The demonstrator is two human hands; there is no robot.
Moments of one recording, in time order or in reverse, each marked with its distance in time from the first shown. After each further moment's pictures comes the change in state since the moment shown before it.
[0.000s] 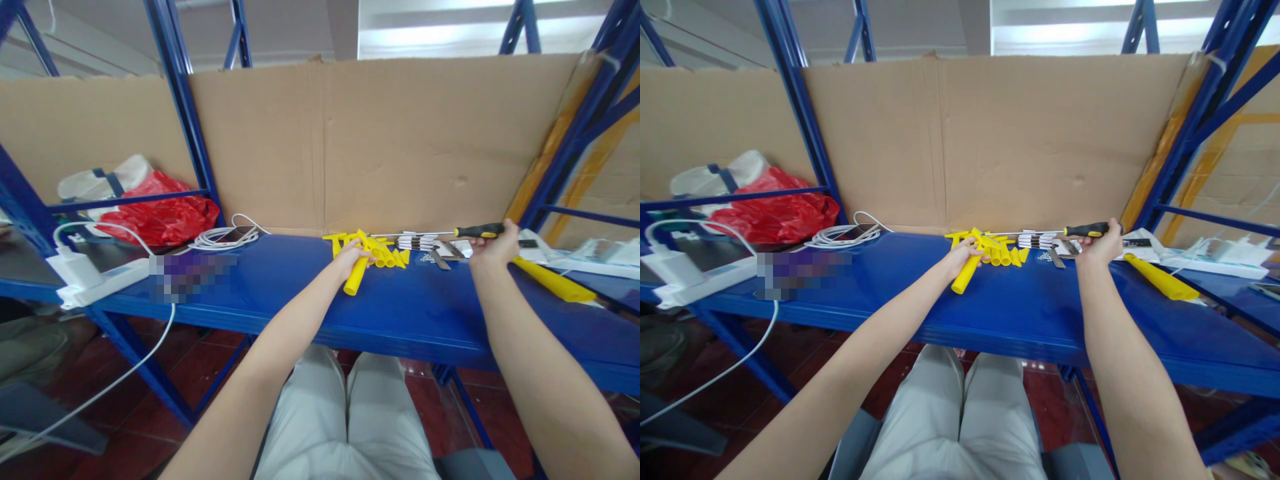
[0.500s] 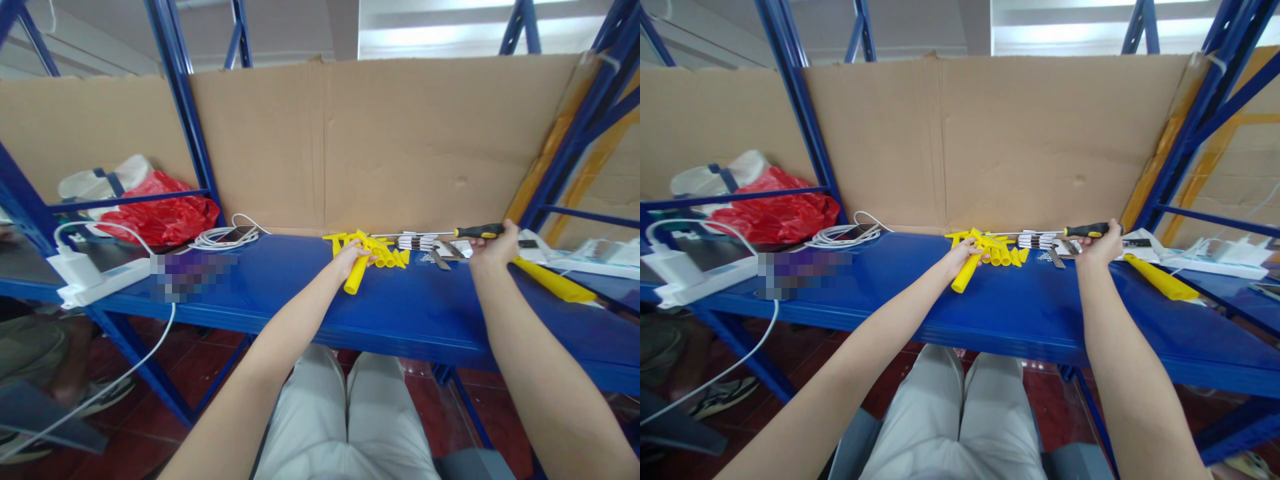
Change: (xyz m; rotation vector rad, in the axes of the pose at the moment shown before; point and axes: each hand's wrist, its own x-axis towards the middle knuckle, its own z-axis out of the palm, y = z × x) left_hand 0.003 0.000 -0.003 -0.053 -0.038 -0.017; right_hand 0.000 0.000 0.000 0.011 0.067 -0.001
